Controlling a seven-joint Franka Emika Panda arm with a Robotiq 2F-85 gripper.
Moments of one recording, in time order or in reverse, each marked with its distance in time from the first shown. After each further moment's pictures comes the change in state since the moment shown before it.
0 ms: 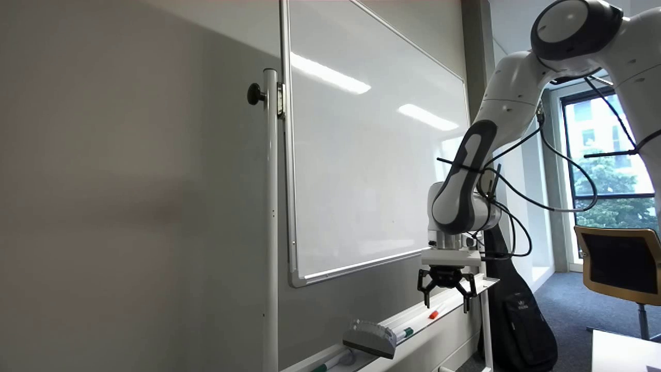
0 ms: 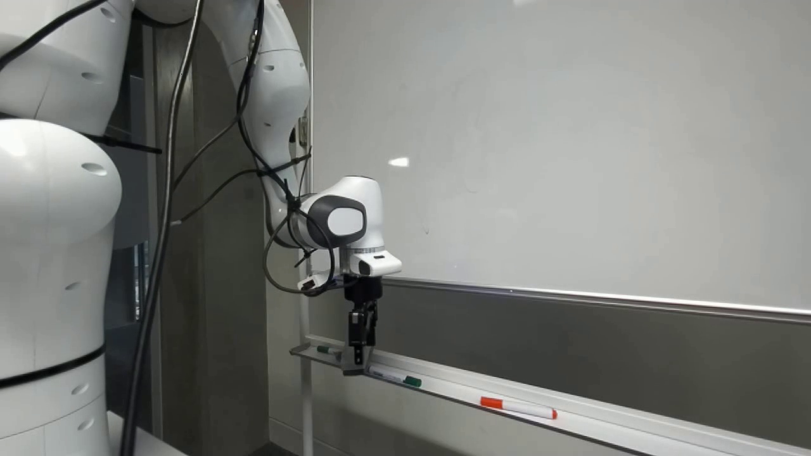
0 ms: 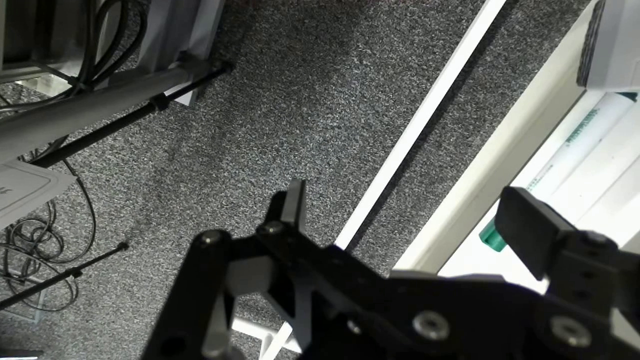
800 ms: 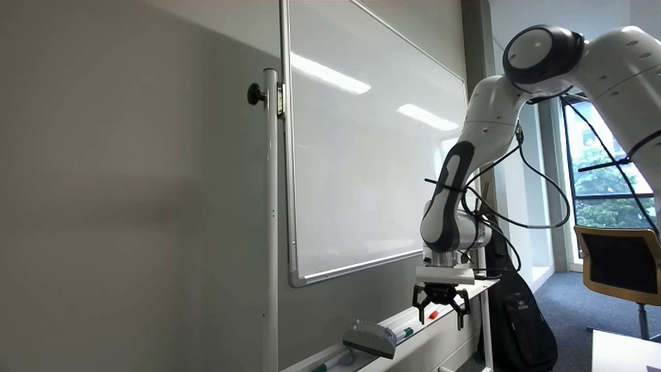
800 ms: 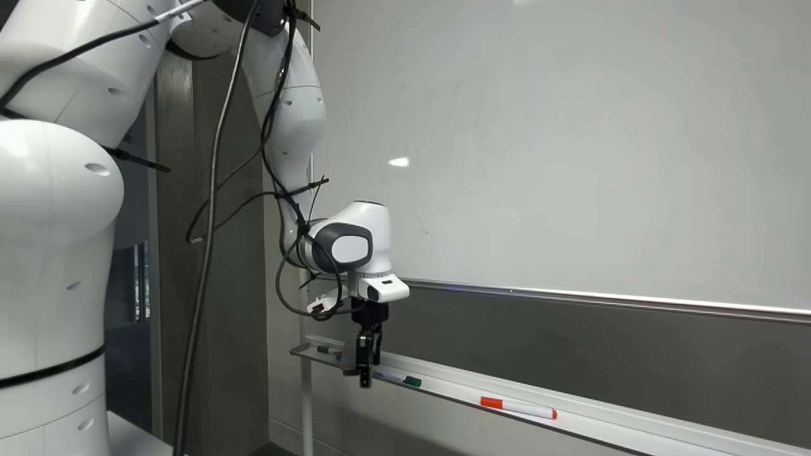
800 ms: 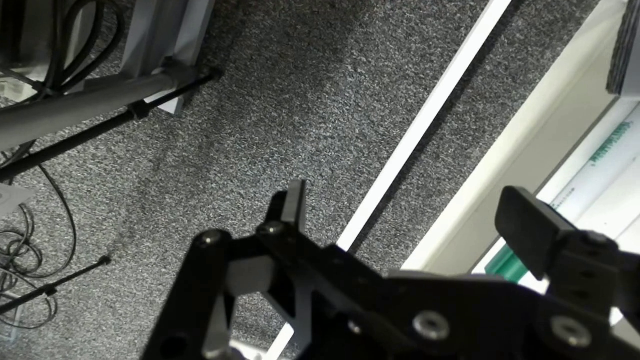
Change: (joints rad) arm 0.015 0.178 0.006 0.090 0.138 0.077 -0.120
